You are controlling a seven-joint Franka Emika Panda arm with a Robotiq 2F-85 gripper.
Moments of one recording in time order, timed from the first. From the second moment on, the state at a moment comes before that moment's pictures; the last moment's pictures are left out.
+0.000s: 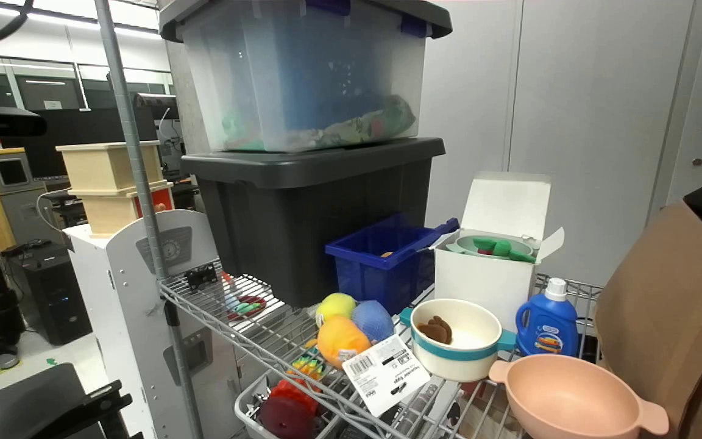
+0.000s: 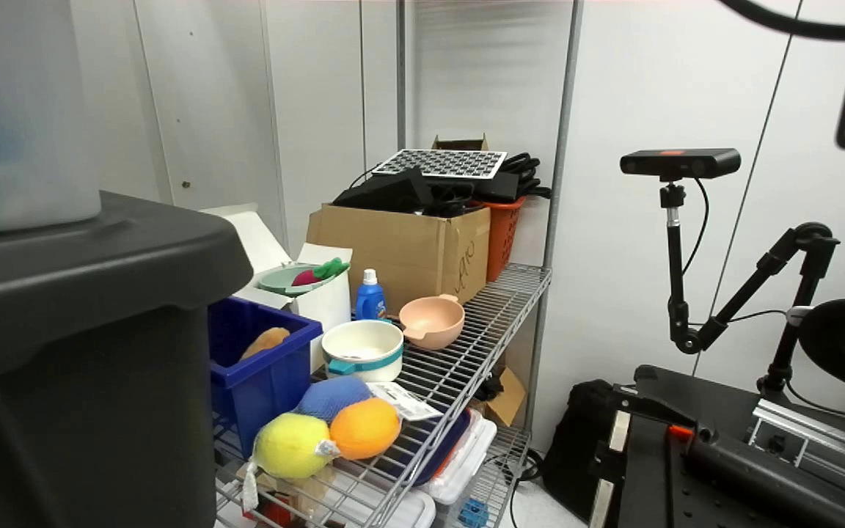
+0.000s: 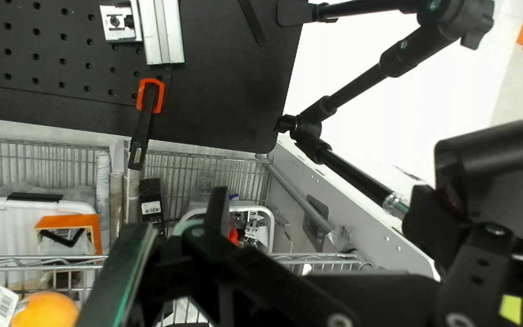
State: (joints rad) arm 0.36 -0.65 0.16 -2.76 0.42 2.12 0.01
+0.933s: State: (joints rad) arm 0.36 -0.65 0.16 -2.76 0.42 2.12 0.01
